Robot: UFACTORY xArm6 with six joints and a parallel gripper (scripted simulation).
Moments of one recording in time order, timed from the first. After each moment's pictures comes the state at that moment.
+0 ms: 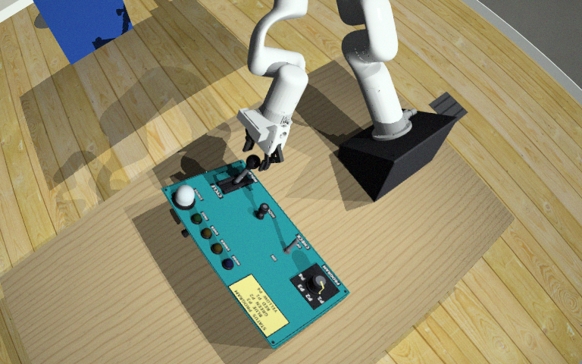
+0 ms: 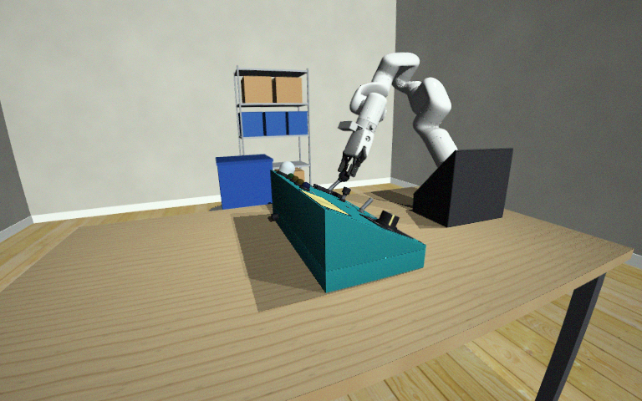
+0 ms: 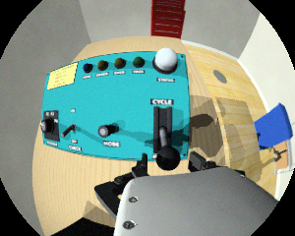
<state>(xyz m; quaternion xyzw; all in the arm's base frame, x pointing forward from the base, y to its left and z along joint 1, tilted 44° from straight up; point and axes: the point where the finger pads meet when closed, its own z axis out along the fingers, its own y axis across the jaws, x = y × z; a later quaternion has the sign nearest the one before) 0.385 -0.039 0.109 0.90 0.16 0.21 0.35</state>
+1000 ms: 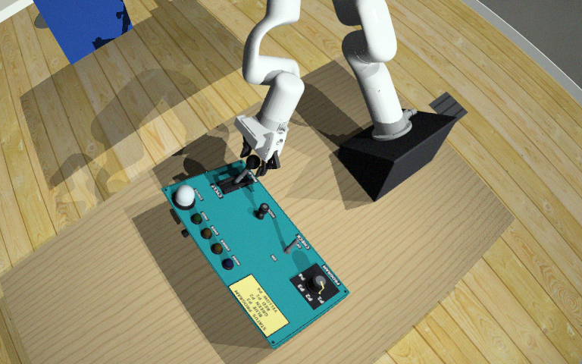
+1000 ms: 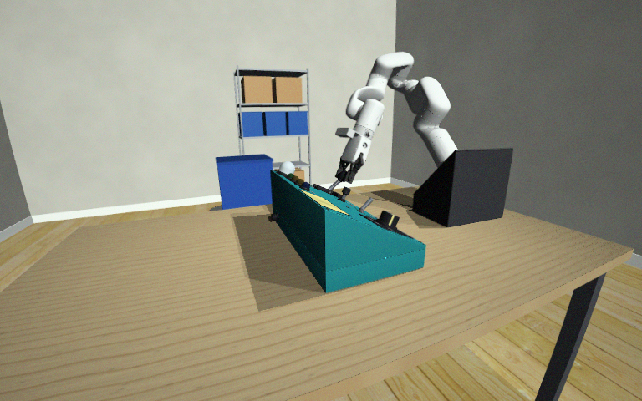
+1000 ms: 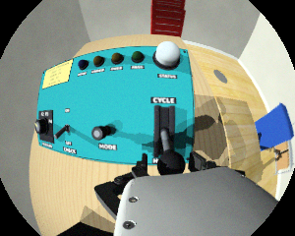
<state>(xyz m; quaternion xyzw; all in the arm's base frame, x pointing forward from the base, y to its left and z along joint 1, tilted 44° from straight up) 0.398 -0.053 0.093 0.90 0.16 0.22 0.35</state>
